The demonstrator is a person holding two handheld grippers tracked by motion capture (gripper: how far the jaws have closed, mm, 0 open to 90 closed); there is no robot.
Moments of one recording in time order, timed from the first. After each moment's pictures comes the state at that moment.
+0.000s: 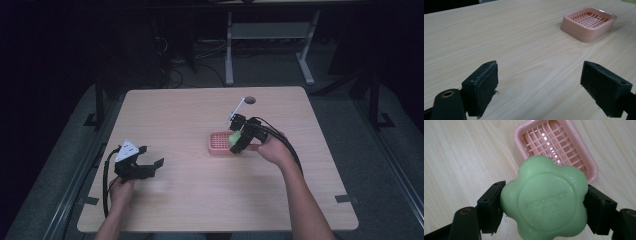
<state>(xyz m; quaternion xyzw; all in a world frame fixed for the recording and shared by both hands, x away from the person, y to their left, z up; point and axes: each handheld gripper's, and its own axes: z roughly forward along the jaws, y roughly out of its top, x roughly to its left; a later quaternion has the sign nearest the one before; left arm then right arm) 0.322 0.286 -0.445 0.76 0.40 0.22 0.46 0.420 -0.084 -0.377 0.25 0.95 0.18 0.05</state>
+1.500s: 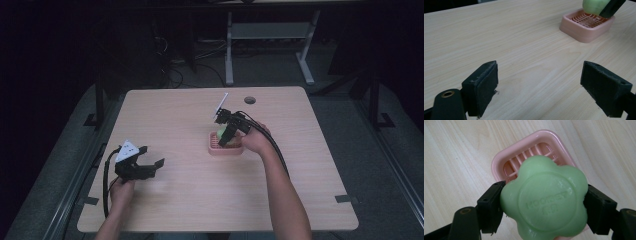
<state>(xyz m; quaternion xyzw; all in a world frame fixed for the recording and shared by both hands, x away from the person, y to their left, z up) 0.322 0.286 -0.446 0.76 0.40 0.21 0.46 0.467 -0.046 -0.402 0.26 0.95 0.15 0.03</state>
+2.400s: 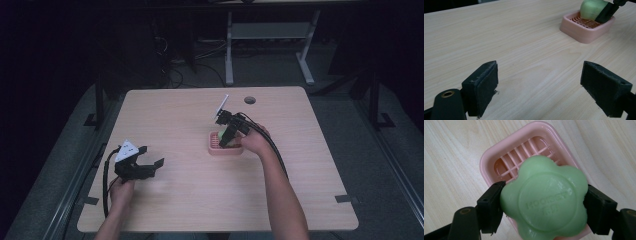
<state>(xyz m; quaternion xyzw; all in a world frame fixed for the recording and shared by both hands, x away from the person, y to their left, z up) 0.321 0.286 -0.445 0.76 0.40 0.21 0.46 0.474 -0.047 -0.415 0.28 0.95 0.15 0.02</state>
